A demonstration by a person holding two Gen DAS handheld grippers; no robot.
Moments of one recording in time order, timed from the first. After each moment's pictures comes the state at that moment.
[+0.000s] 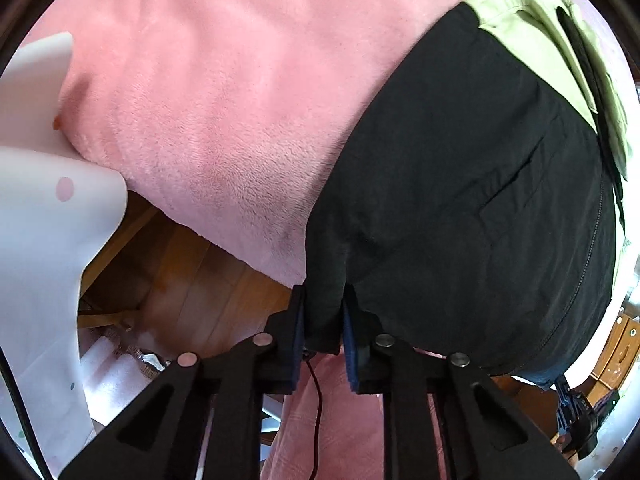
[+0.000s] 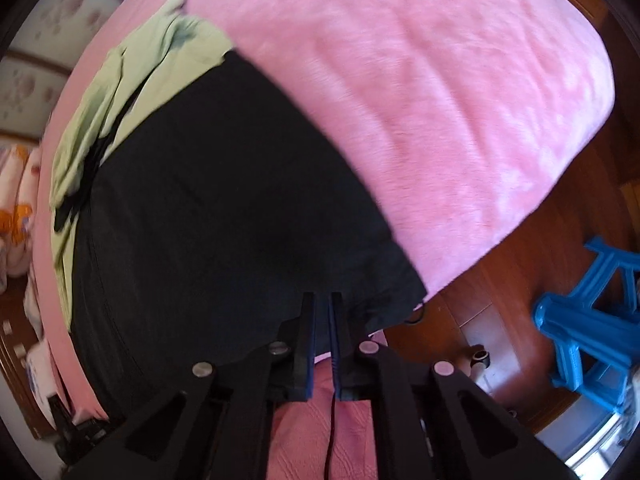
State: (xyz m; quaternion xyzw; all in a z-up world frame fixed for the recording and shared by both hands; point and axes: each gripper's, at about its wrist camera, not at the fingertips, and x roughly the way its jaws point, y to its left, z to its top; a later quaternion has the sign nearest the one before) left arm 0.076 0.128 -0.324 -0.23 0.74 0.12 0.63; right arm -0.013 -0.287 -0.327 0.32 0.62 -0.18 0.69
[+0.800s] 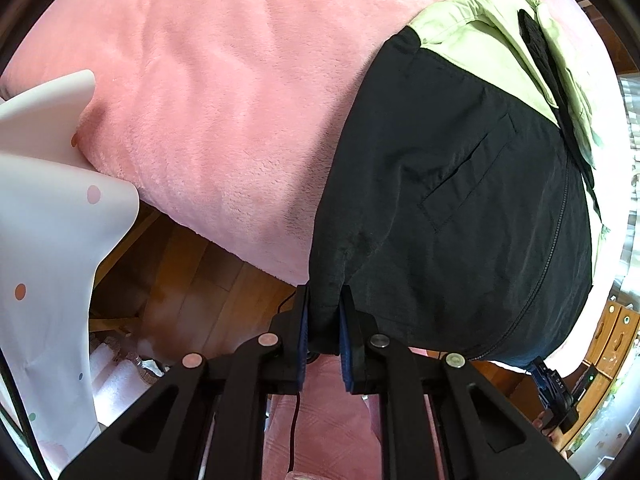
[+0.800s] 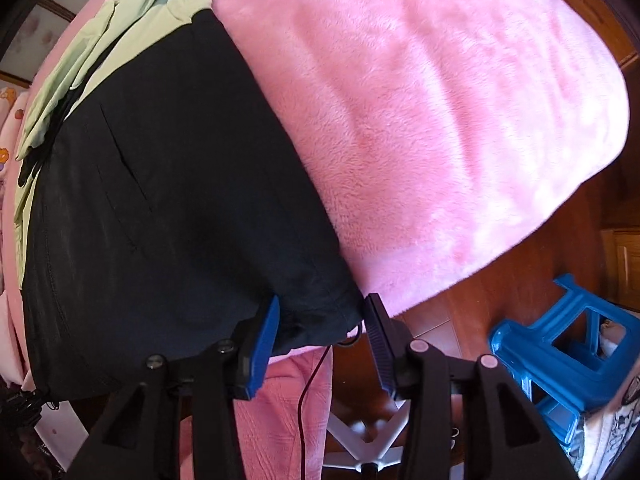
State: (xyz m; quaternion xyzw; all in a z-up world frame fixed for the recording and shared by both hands) left arm 0.085 0.129 -0.290 -0.23 0.73 0.09 0.64; right arm -0.018 -0.313 -0.354 0.24 0.67 -0.16 0.69
